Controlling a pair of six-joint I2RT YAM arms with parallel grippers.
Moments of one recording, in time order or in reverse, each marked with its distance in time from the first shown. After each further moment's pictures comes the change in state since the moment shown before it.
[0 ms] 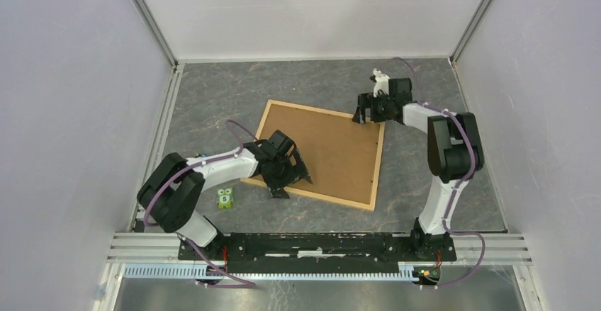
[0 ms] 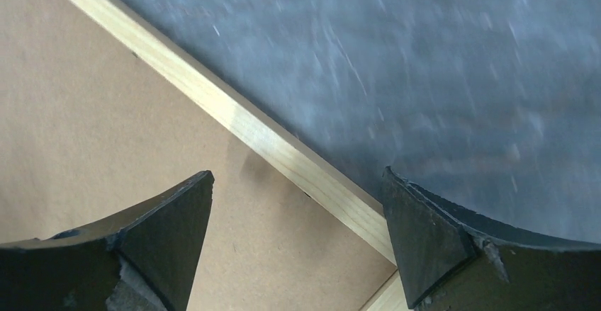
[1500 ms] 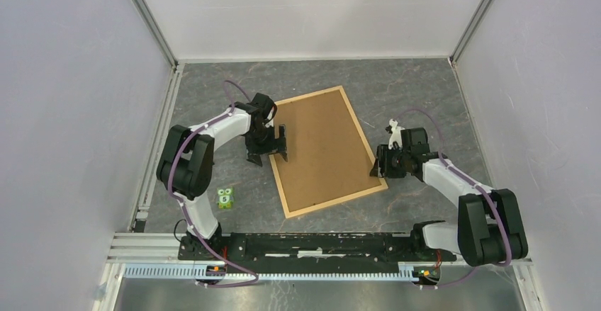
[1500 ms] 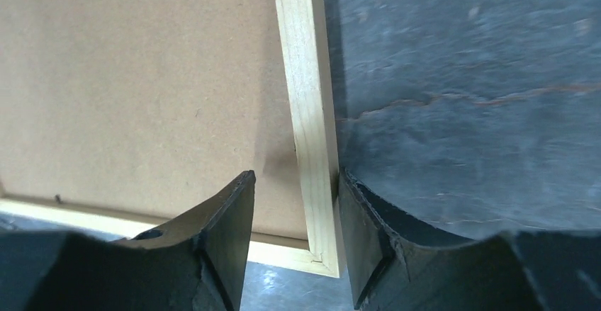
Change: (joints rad) left arm 0.345 0.285 0.418 -0.373 0.023 0.682; right arm 0.019 -0.713 -0.689 -0.219 0.104 0.157
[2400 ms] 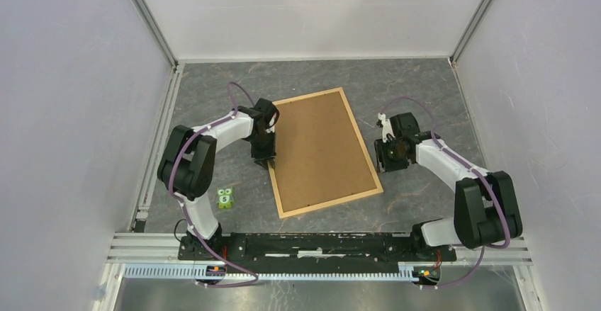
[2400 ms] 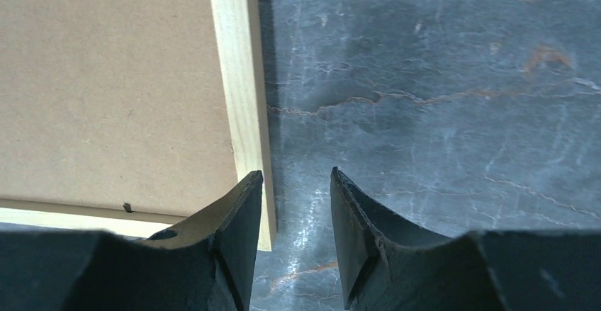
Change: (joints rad) left arm -0.023 0.002 -0.044 0.006 -0.082 0.060; right arm 0.064 0.103 0.210 -0.264 0.173 -0.118
